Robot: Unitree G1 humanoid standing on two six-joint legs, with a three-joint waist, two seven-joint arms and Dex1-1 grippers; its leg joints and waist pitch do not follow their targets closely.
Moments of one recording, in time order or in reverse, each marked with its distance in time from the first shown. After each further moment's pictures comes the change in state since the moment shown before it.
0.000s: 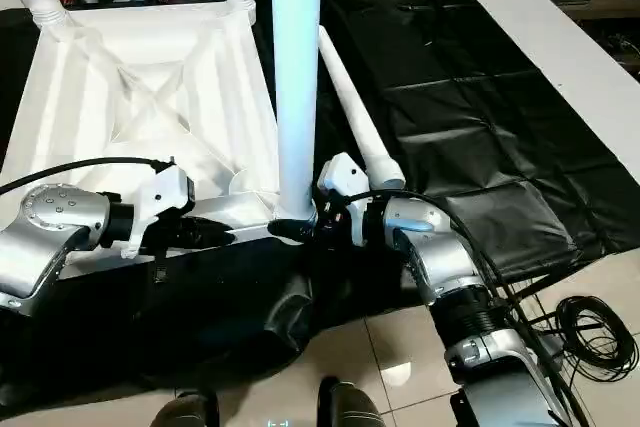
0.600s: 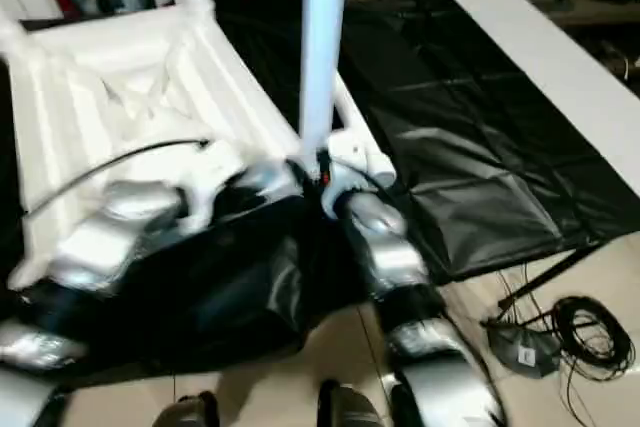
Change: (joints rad) left arm -0.140 -0.339 -0.004 0.150 0.163 0.180 0.478; right arm -0.121 0.329 -0.224 0.254 -0.063 0.016 -0.889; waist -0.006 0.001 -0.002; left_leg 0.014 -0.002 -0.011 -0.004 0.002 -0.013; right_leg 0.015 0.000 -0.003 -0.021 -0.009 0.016
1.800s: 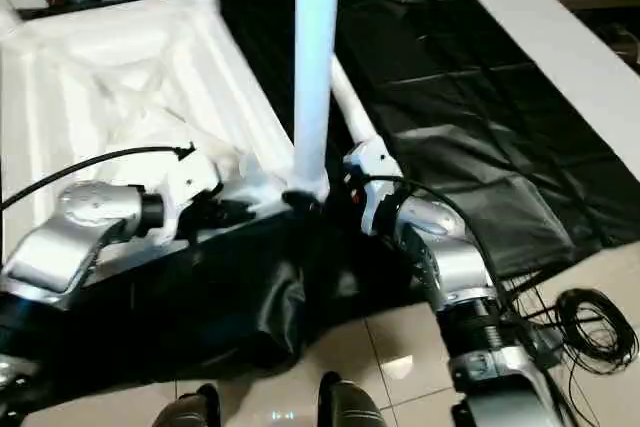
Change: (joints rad) left arm 0.115 0.254 -0.005 -0.181 -0.122 -0.123 -0.384; right arm 0.182 -0.341 0.148 -0.403 0.132 0.131 0.785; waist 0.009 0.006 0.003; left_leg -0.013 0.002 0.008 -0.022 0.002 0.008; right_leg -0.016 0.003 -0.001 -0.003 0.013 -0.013
